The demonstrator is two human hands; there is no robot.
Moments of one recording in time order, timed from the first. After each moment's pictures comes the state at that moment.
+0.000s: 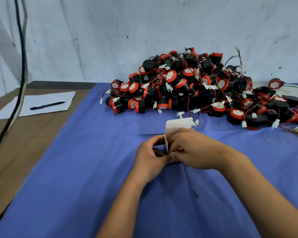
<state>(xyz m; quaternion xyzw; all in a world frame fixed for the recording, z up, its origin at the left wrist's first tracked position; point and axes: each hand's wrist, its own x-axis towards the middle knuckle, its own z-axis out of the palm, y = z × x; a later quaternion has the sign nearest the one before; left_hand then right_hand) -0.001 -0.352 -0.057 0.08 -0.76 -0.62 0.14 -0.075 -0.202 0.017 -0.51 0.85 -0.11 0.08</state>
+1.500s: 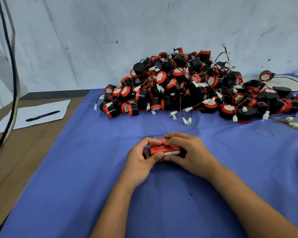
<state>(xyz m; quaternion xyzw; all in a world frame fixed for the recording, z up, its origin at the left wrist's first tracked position) 0.005 -0.361 -0.064 0.05 -0.78 -0.61 0.15 -0.091 -0.179 -0.062 -0.47 0.79 -0.38 -0.11</state>
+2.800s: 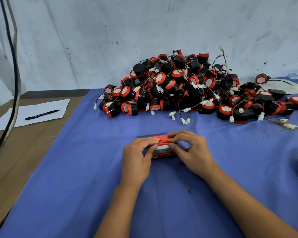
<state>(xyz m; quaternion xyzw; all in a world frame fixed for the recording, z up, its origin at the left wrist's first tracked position) 0.007 -0.360 -0.066 0.02 -0.85 -0.39 0.36 -0.082 -0.181 -0.060 -0.37 0.77 -0.50 -0.16</state>
